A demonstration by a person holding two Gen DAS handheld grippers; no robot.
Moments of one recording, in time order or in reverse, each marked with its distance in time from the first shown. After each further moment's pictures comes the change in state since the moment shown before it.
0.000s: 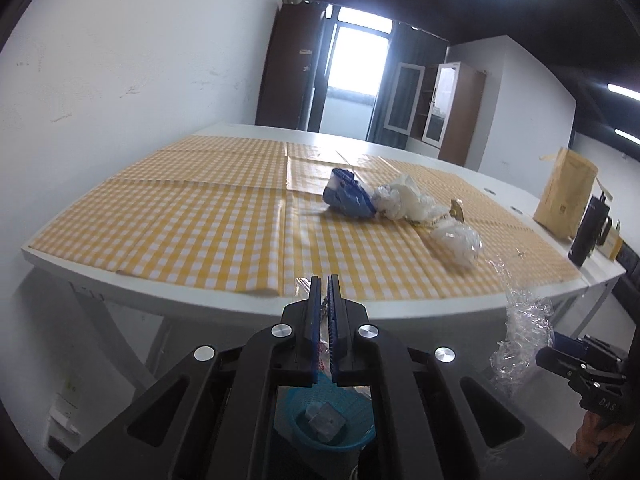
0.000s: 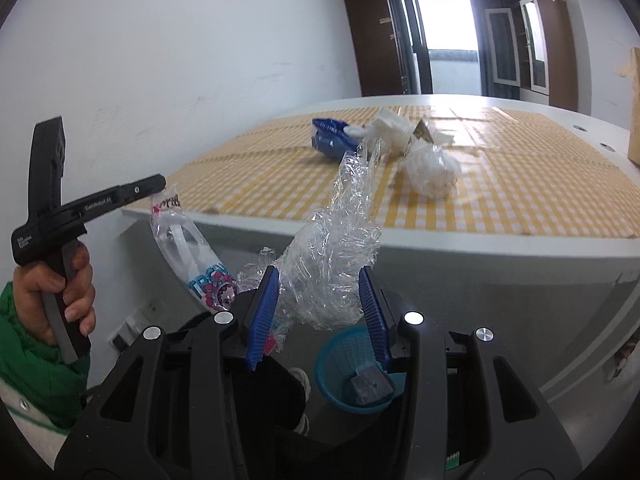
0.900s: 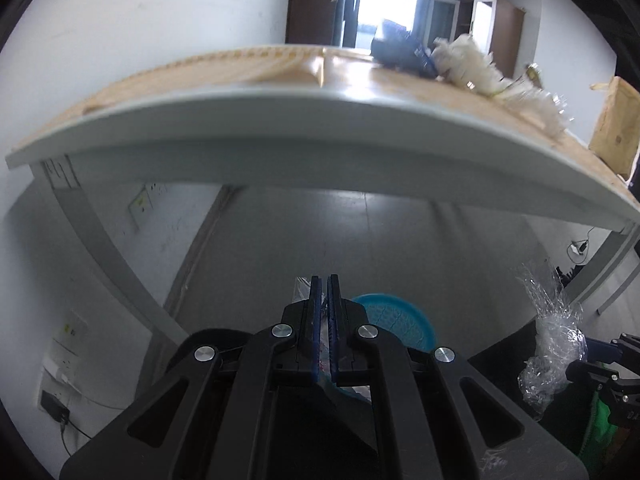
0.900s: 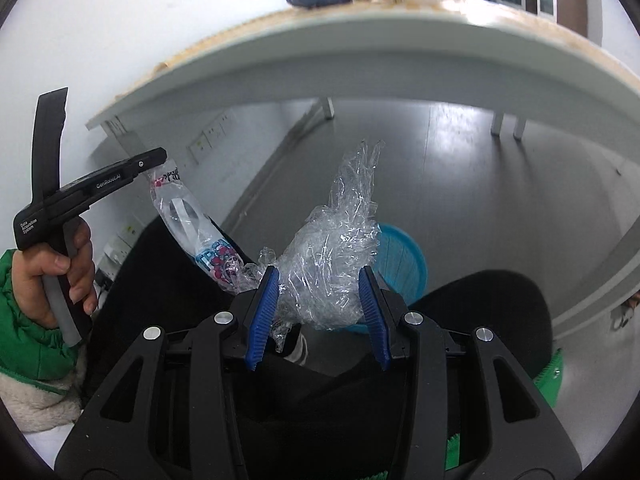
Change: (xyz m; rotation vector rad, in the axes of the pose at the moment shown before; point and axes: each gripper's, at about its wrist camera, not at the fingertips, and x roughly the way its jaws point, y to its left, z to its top) left arm 0.101 0.026 -0.113 0.000 0.236 0.153; right arm 0.098 -0.024 -0.091 0.060 0.328 -0.008
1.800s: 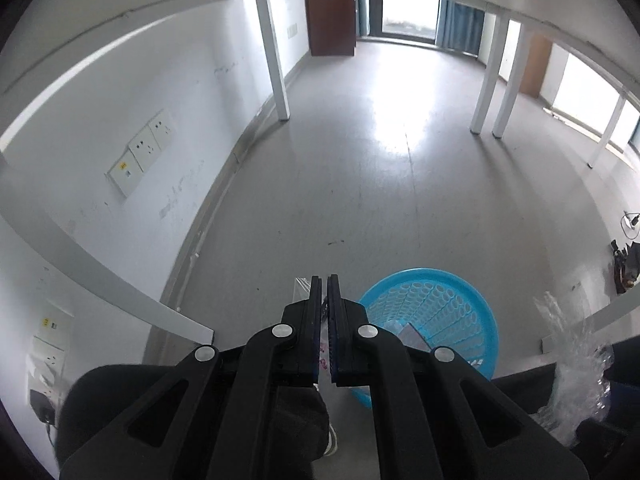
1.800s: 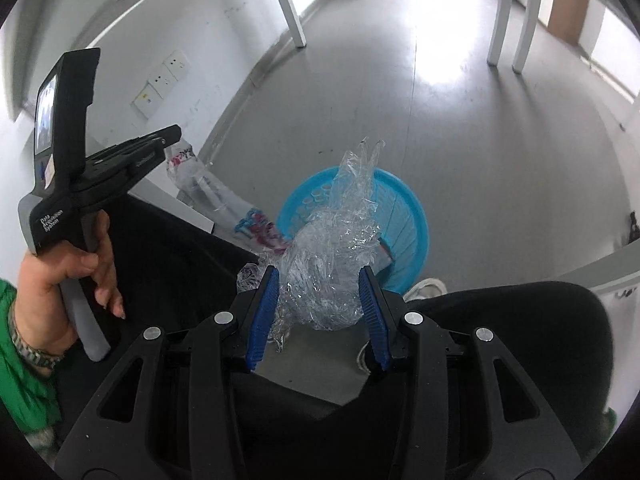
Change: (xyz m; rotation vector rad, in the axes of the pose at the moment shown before) left arm 0.180 -0.027 -0.004 0.027 0.198 0.168; right arm 0.135 -0.025 0.015 0.093 0.265 -0.062
